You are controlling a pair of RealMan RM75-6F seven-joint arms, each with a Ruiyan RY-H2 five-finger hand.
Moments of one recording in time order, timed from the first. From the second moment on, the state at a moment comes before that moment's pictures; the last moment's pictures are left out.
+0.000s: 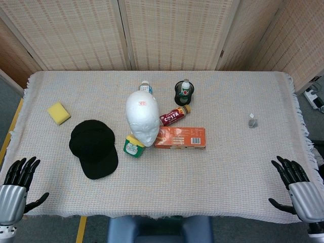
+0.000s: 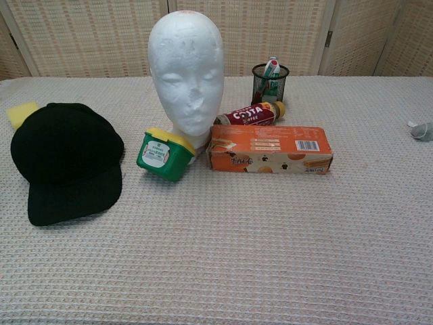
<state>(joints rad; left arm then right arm) -0.01 -1.23 -0.01 -1.51 1.73 1.71 0.07 -0.02 -0.98 -0.06 -1.73 -1.69 1.53 0.05</state>
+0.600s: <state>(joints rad) -0.02 -1.45 -0.01 -1.36 1.79 1.77 -0.02 -0.01 -1.00 -0.05 -1.73 -1.65 1.50 0.00</state>
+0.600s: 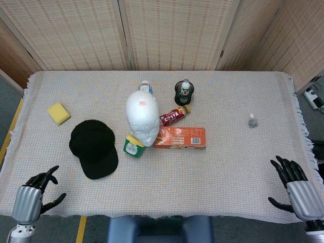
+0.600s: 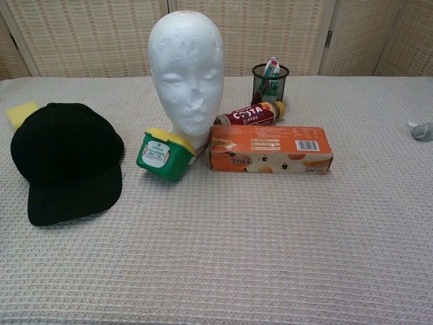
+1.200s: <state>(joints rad) -0.12 -1.84 -0.02 -0.88 1.77 1.67 0.00 0.01 -1.00 -0.04 -1.71 -1.60 1.45 0.02</state>
